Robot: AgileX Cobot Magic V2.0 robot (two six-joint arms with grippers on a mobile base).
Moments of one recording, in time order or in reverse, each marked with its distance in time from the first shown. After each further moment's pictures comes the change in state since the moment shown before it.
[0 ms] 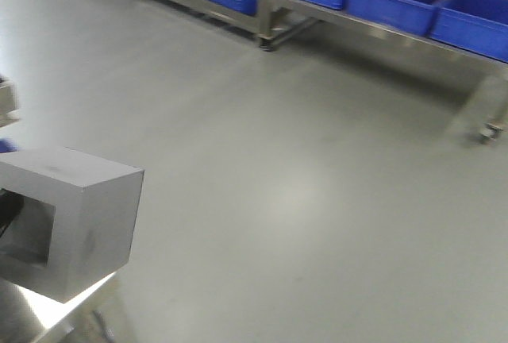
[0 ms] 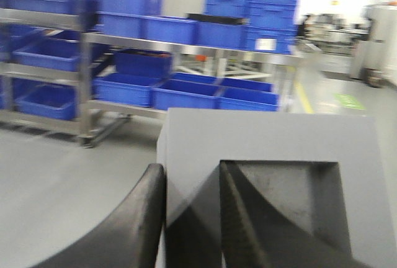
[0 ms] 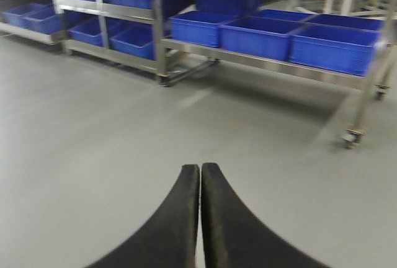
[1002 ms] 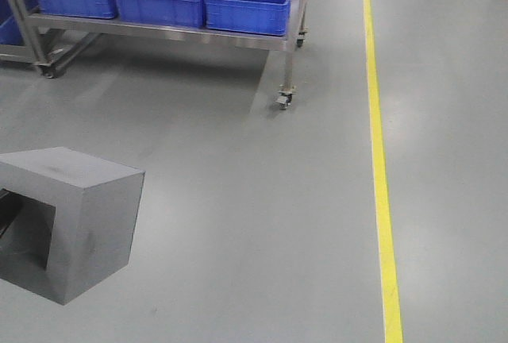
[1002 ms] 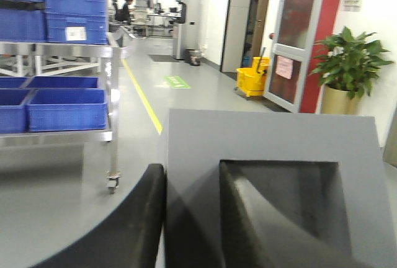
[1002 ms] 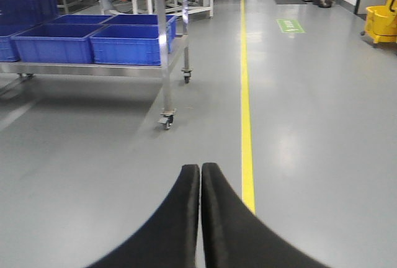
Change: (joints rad) left arm 0.000 0.000 0.000 0.000 0.000 0.000; right arm 0.000 0.000 0.000 0.000 0.000 0.000
